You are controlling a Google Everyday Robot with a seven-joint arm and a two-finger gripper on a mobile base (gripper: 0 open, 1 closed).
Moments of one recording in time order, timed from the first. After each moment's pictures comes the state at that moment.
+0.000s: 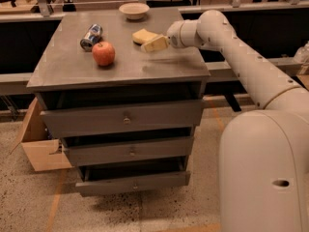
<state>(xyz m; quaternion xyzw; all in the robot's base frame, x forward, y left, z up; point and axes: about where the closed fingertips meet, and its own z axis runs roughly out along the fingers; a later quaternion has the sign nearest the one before) 0.887 -0.030 0.878 -0.36 0.74 0.16 0.55</state>
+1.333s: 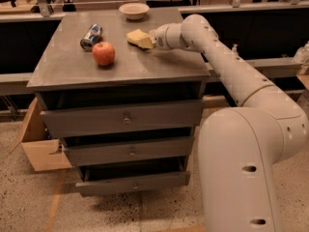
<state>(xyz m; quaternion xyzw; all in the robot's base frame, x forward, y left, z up) 0.910 0.018 0.857 -0.34 0.74 0.19 0.54</state>
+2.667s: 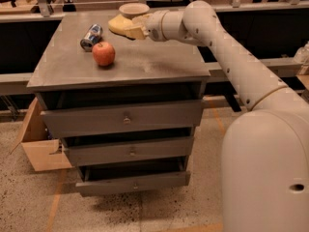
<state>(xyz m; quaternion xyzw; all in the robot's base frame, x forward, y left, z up) 0.847 0.064 0.930 -0.44 0.65 0.22 0.58</state>
